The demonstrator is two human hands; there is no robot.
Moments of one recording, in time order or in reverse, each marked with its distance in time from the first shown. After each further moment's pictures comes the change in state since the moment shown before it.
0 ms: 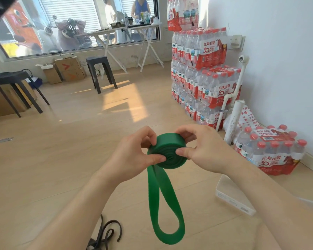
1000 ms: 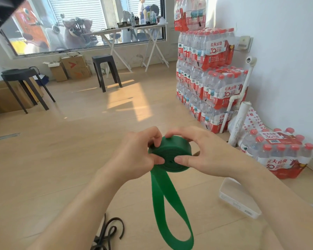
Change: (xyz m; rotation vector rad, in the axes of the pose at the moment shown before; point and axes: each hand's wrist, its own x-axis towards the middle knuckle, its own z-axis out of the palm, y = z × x) left_hand -0.002 -0.002 -0.007 0.161 0.008 0.002; right_hand -0.002 -0.006 -0.001 -0.133 -0.191 -0.118
